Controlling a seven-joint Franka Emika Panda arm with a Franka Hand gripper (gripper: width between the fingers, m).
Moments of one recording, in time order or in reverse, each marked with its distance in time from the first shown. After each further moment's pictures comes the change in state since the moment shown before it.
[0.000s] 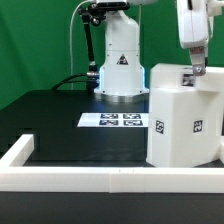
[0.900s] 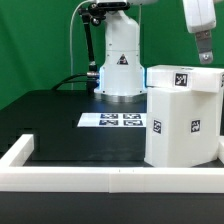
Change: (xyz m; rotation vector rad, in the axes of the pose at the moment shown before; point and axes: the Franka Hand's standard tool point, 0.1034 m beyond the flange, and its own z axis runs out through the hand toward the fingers) arm -0.008 -0.003 -0.013 0.012 -0.057 -0.108
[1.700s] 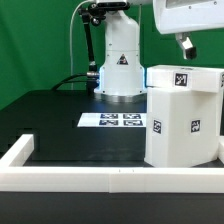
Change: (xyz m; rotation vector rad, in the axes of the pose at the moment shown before) arm -0.012 -0.003 -0.006 -0.098 -0.014 -0.953
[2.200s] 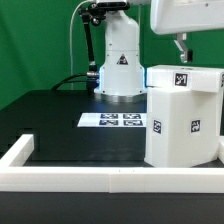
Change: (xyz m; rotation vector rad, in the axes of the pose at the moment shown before) arm -0.004 -0.001 0.002 -0.124 0.039 -1.020
